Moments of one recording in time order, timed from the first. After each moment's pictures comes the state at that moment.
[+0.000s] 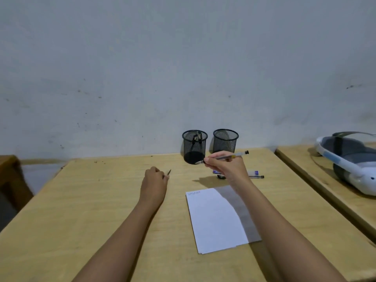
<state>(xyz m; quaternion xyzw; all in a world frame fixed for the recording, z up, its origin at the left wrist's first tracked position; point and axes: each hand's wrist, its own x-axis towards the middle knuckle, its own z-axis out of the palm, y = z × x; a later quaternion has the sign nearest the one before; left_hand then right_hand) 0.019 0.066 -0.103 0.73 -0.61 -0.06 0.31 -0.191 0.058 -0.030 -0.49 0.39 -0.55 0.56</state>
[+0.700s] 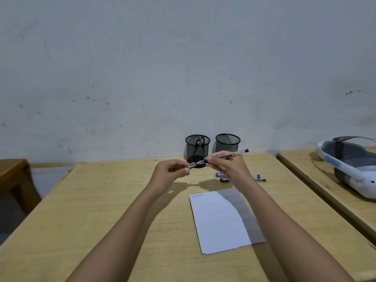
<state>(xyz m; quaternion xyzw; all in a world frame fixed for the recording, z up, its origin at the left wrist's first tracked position) 0.008 0.082 -0.048 0.48 -0.59 -0.39 0.52 -0.189 0.061 -0.014 -0.49 0.34 -0.53 0.60</state>
